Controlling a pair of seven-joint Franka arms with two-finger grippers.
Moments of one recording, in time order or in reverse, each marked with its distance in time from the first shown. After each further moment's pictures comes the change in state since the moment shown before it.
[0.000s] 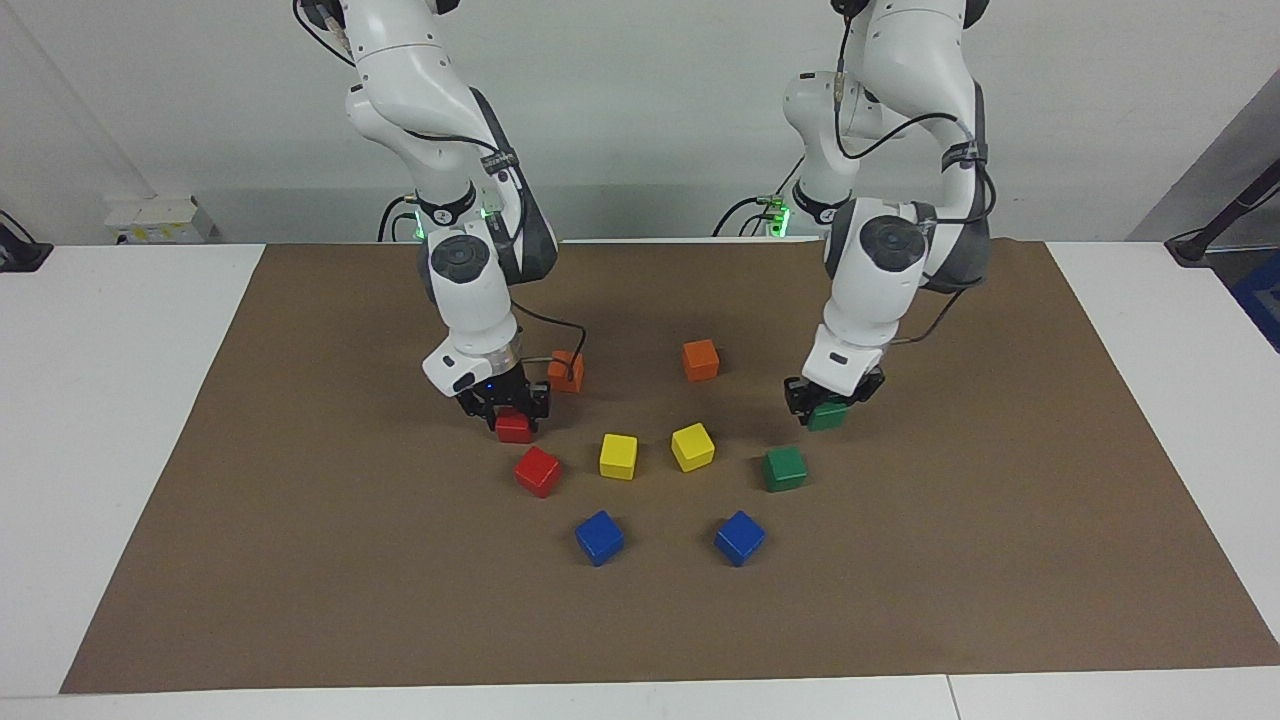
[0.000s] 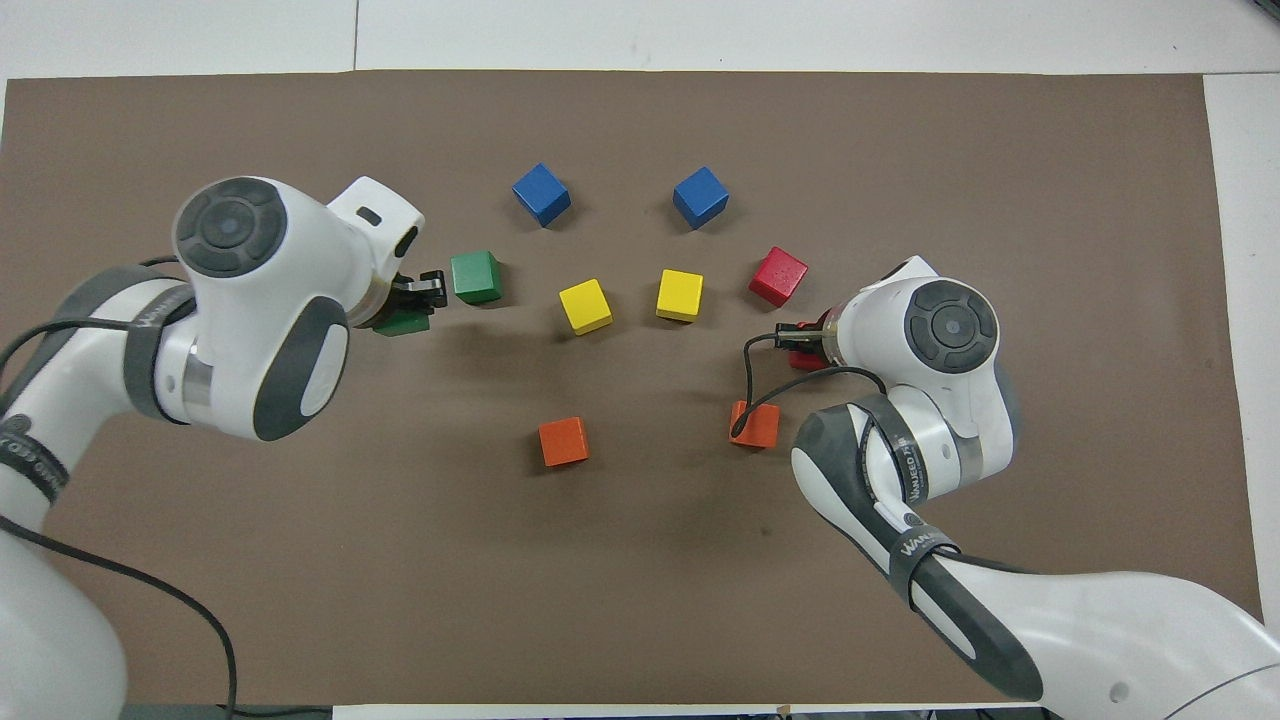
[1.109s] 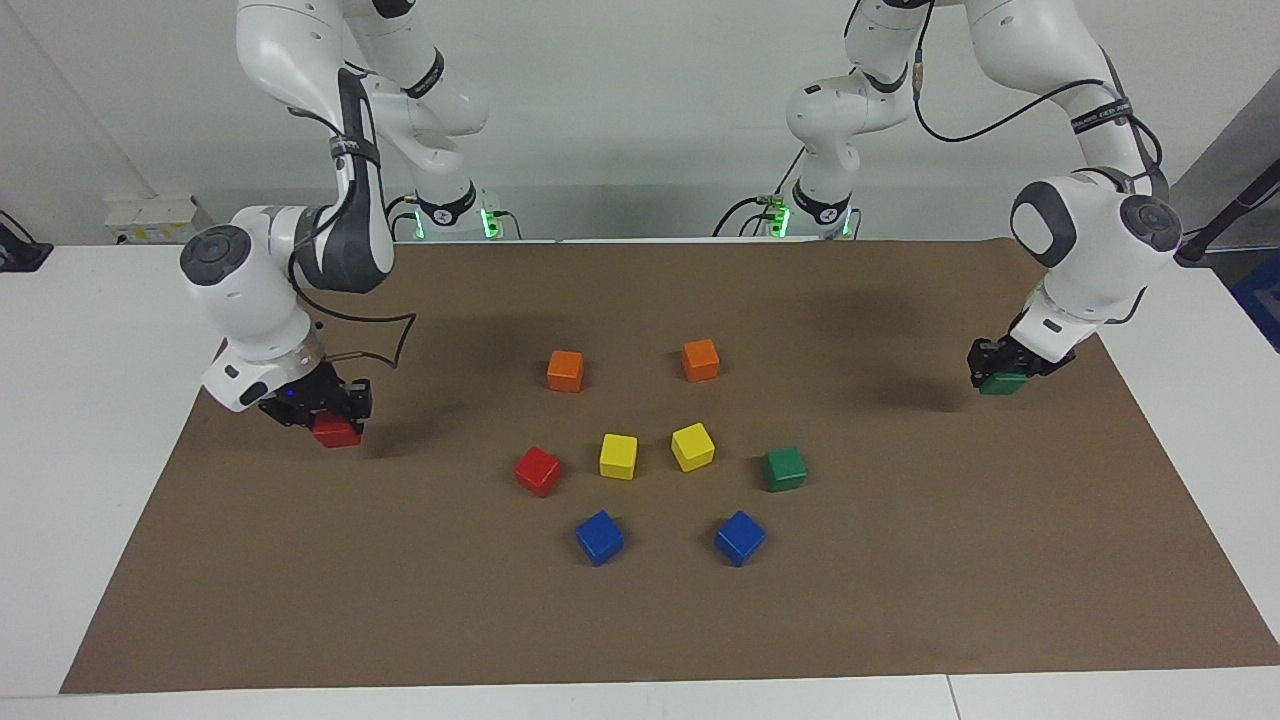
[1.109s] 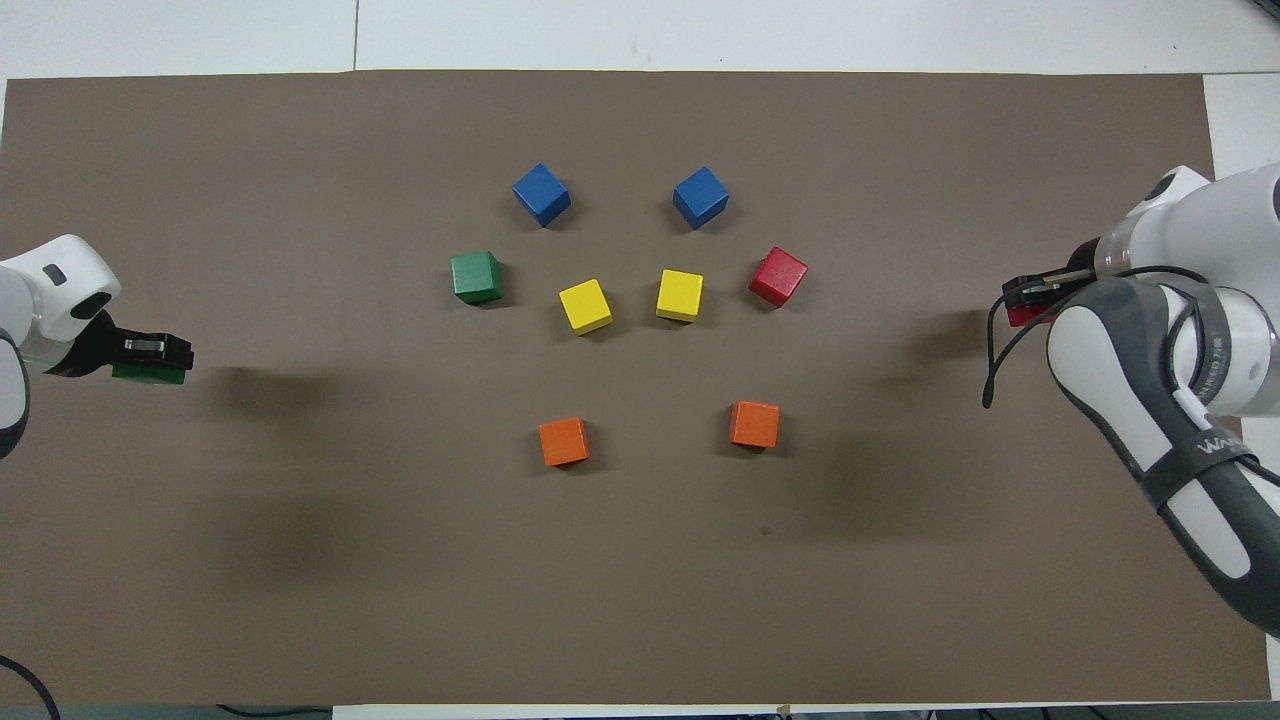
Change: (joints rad) left arm 0.456 -0.070 0.007 -0.165 -0.040 0.030 0.706; right arm -0.373 -0.039 -0.020 0.145 -0.001 -0.250 -0.583
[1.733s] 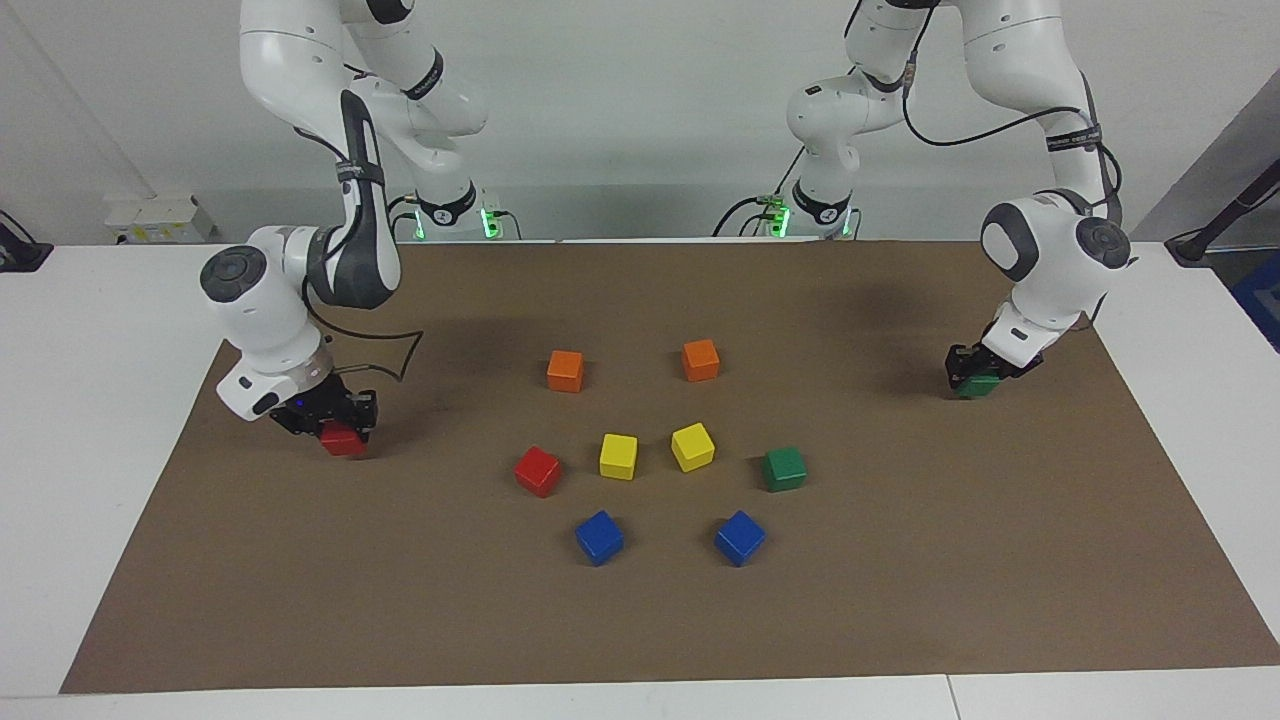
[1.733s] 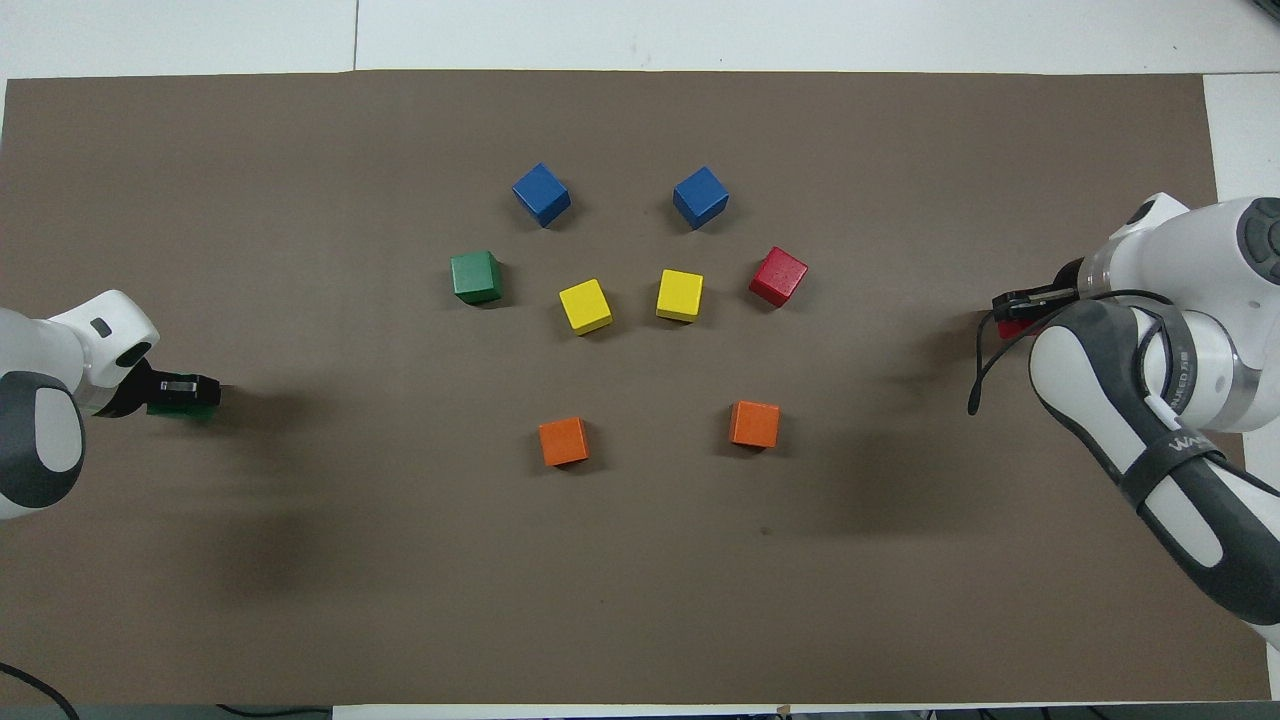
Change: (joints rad) left arm 0.022 0.000 -0.001 -0.150 -0.001 0.134 -0.004; right arm -0.014 0.028 -0.001 -0.054 0.000 0.074 0.001
